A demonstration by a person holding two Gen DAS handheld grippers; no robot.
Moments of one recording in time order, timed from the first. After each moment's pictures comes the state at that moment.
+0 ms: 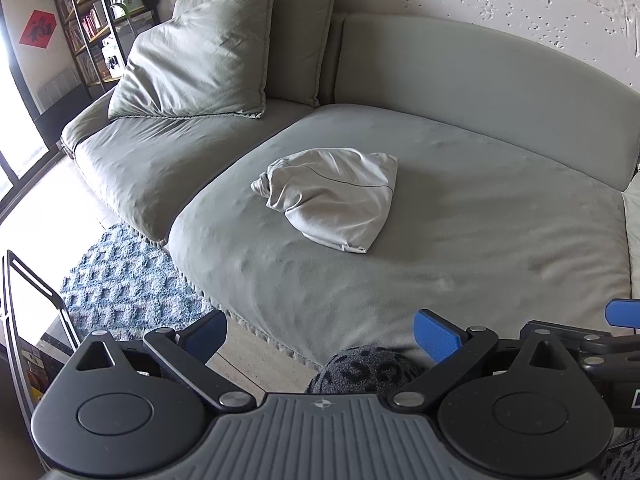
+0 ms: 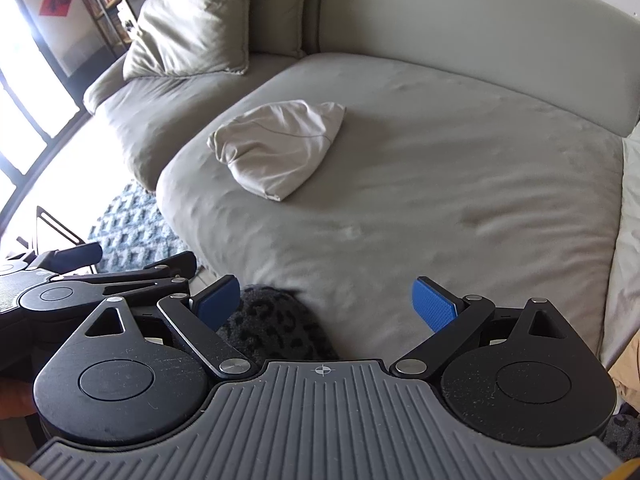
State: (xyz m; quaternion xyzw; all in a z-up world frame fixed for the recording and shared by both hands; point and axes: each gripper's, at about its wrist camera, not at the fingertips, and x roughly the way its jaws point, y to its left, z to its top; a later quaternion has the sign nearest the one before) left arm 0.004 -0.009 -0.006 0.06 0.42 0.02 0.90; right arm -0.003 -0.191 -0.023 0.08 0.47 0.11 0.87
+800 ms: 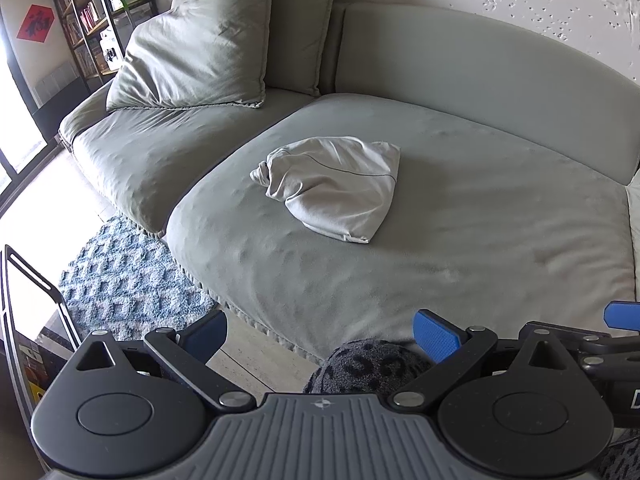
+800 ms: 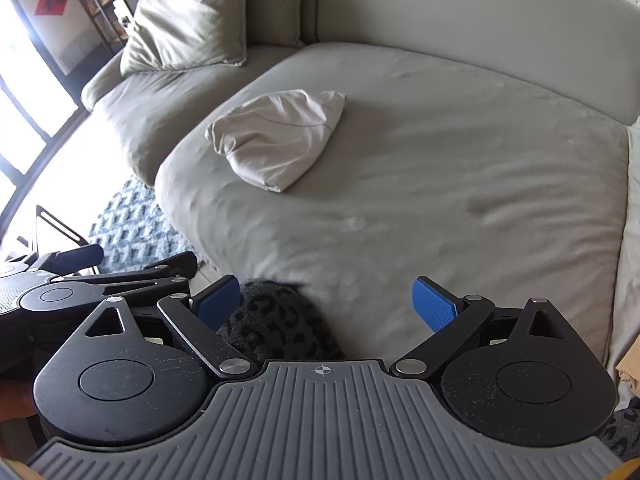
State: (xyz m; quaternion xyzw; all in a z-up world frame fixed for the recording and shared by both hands) left arm 0.007 -0.008 -0.016 0.06 0.44 0.02 0.90; right arm 0.003 -0.190 -0.033 0.08 0.48 0.11 0.87
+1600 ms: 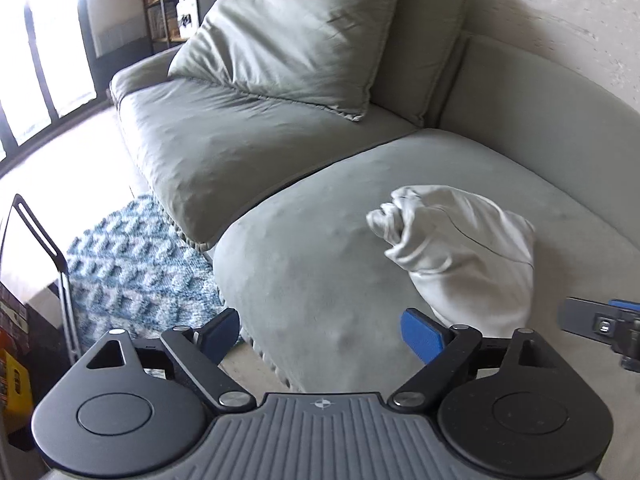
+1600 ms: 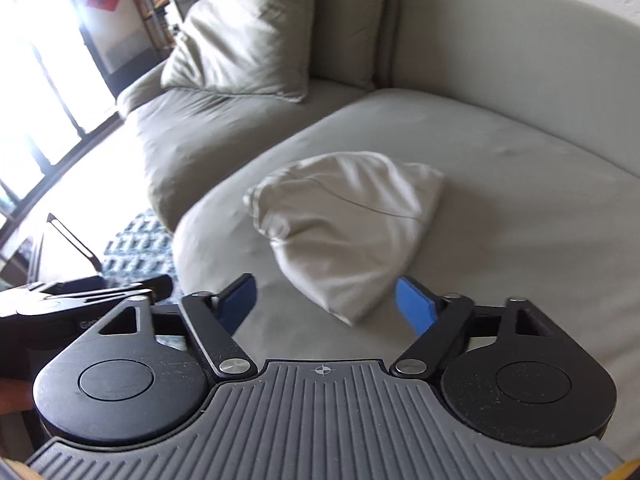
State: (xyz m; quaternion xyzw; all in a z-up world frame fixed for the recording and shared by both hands) left arm 0.135 0.130 -0.074 -0.05 0.40 0.11 0.91; right arm 0.163 -0.079 -0.079 0.05 0.41 0.20 0.89
